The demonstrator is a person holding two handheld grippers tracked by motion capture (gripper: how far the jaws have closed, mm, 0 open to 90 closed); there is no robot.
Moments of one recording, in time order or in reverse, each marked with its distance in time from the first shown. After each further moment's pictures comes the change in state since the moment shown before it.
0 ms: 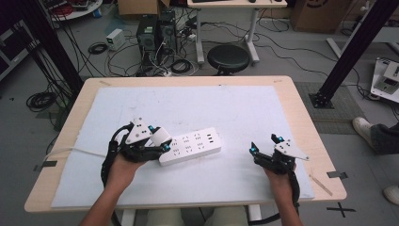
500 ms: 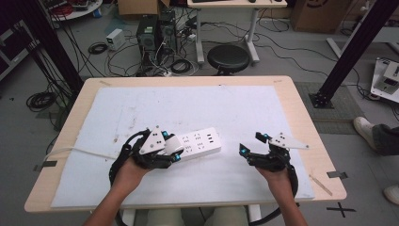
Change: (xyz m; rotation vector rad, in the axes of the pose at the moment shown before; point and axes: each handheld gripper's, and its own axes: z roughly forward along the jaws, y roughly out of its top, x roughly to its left) left arm -0.027 0.008 0.015 0.018 -0.113 0.187; right arm 0.023 0.044 -0.007 0.049 0.371 0.082
